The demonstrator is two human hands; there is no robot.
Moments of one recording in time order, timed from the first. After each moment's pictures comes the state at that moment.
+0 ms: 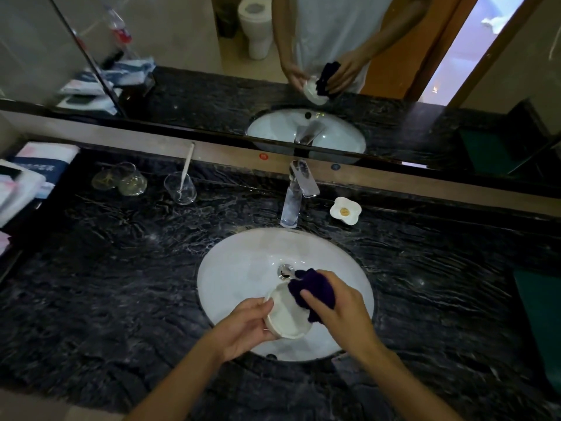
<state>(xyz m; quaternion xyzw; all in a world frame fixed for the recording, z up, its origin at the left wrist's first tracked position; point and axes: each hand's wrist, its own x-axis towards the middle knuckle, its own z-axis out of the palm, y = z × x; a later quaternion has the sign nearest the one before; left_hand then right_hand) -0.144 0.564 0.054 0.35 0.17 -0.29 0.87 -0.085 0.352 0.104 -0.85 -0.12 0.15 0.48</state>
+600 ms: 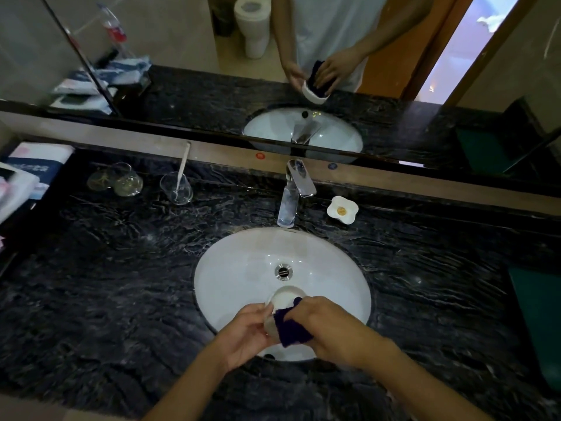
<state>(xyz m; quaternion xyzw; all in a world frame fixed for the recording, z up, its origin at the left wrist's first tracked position) -0.151 0.551 0.040 0.32 0.20 -0.26 0.89 -0.081 0.355 0.114 -0.84 -0.47 0.23 0.15</state>
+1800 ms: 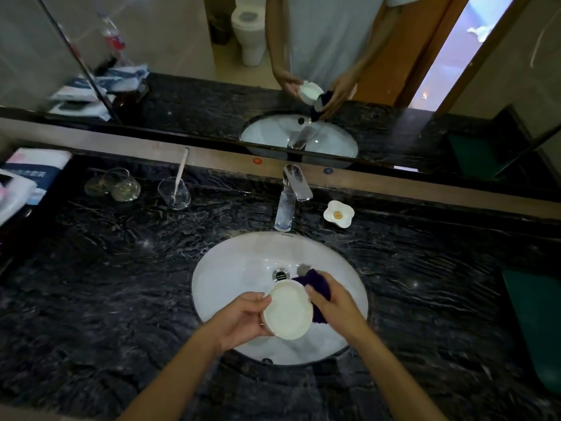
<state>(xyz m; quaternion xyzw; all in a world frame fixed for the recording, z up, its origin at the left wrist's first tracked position) -0.126 0.571 0.053 0.35 0.17 -0.32 0.87 -0.067 0.348 0.075 -0.80 0.00 0.25 0.55</state>
